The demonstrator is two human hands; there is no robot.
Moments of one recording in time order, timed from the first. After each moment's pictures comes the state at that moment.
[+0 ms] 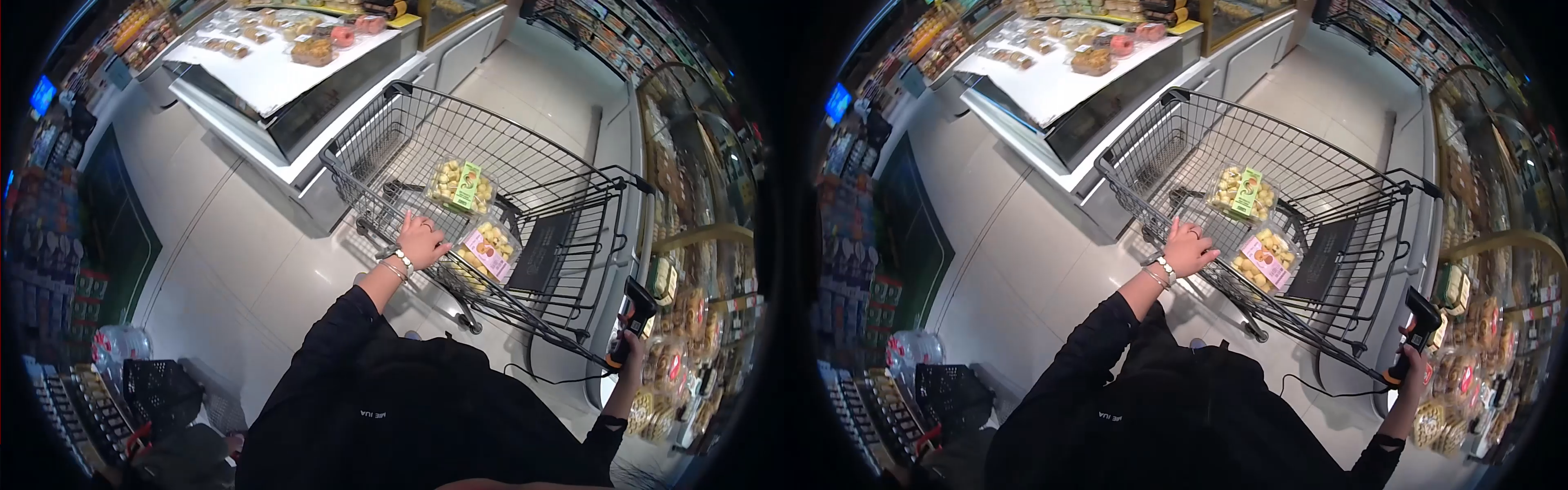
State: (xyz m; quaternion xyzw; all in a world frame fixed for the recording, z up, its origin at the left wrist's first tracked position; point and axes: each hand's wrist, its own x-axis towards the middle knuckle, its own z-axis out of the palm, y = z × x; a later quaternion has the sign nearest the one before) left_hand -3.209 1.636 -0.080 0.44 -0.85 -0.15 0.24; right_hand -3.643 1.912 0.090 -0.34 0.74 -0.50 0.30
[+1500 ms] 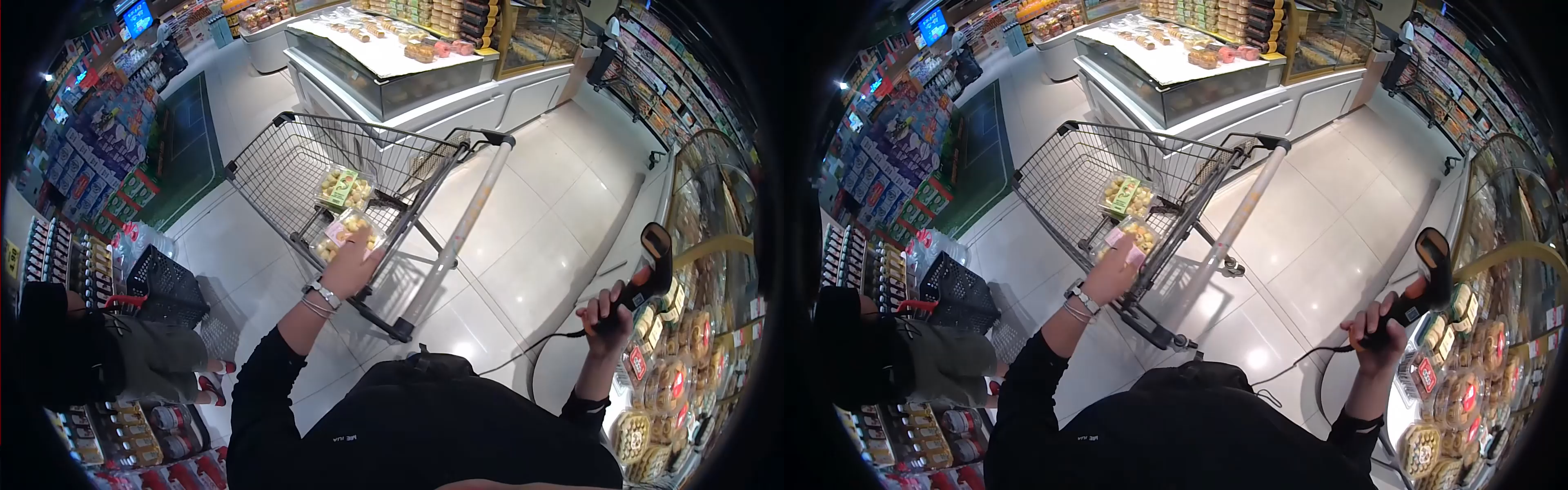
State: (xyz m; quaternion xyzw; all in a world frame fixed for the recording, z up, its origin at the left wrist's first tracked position) left_hand -3.347 1.966 -0.011 0.59 -0.71 -0.12 0.36; right_hand -3.790 2.008 0.060 -0.50 0.03 -0.59 0.64
